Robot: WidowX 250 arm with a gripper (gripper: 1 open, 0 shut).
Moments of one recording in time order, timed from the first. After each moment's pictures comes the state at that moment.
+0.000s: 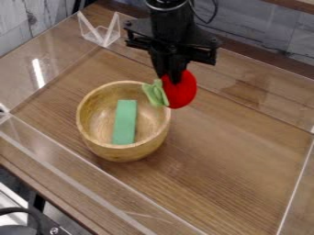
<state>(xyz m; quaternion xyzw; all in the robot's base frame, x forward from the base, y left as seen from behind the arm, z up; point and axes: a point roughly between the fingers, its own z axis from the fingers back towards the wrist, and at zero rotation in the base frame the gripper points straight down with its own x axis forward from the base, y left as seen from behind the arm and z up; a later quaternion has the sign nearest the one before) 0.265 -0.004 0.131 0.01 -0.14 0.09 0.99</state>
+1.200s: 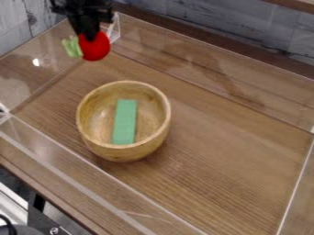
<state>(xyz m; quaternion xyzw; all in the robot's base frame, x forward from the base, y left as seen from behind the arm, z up) 0.304 0.184 0.101 0.03 -0.13 0.11 0.98</state>
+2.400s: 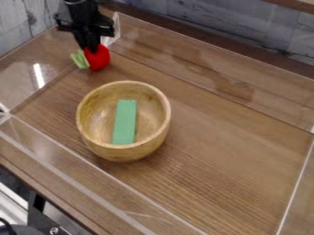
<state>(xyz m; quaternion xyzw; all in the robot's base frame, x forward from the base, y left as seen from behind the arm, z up) 0.341 0.210 0.052 0.04 -0.13 0.18 0.97</state>
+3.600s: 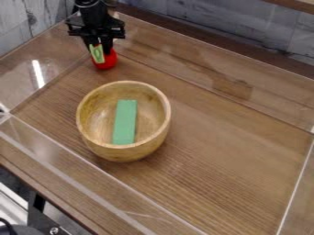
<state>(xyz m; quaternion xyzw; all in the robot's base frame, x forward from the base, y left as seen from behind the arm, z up) 0.357 0.205 0.041 0.03 -0.12 0.20 0.97</state>
